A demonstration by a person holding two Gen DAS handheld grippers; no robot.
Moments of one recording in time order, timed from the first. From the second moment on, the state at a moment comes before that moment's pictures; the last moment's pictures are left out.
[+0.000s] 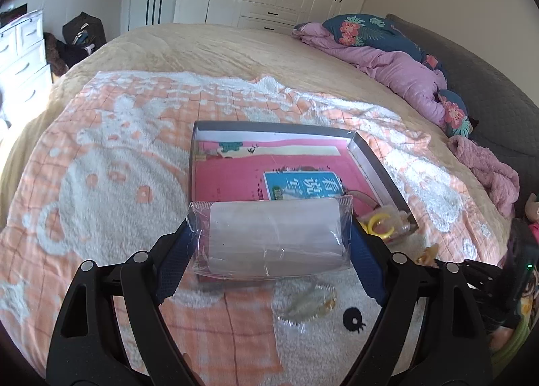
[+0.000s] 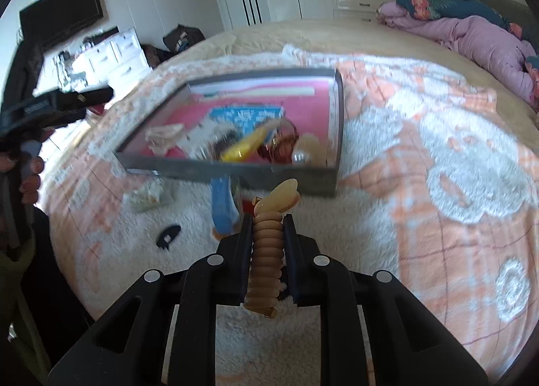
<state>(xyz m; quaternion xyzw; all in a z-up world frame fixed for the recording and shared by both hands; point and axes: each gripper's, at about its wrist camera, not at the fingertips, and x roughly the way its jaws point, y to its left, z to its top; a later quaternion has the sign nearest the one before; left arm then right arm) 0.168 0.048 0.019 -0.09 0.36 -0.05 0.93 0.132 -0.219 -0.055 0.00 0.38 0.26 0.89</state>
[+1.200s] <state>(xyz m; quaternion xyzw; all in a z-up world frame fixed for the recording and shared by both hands) 0.212 0.000 -0.041 -0.02 0.41 -0.09 0.91 0.251 -0.182 -0.027 0.03 0.35 0.27 0.90</state>
